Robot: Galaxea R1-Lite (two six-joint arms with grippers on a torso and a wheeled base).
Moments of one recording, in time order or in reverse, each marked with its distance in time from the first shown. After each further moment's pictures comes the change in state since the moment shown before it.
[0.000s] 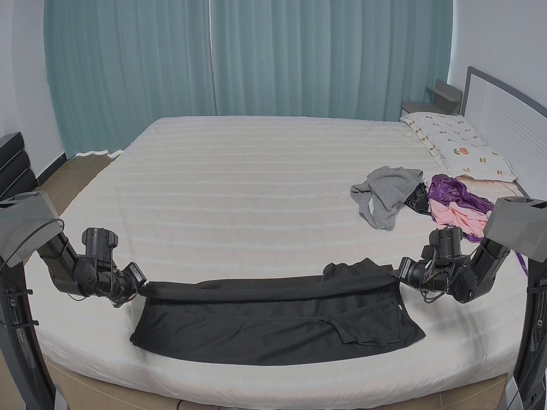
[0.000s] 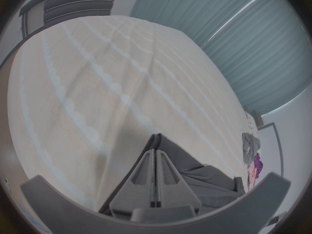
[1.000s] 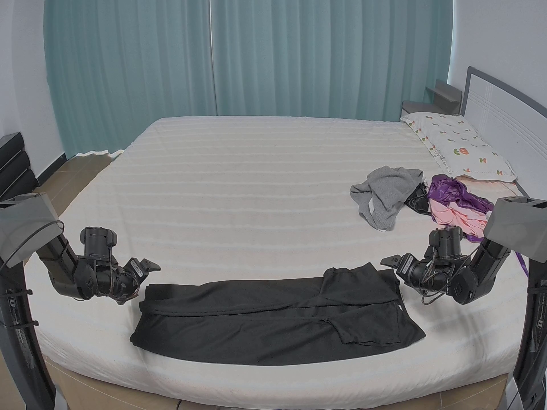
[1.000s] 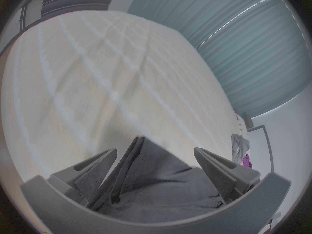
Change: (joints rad) left arm -0.009 -0.007 0.032 -0.088 -0.073 -0.049; right arm 0.012 -0.013 0.019 -0.021 -0.043 0.170
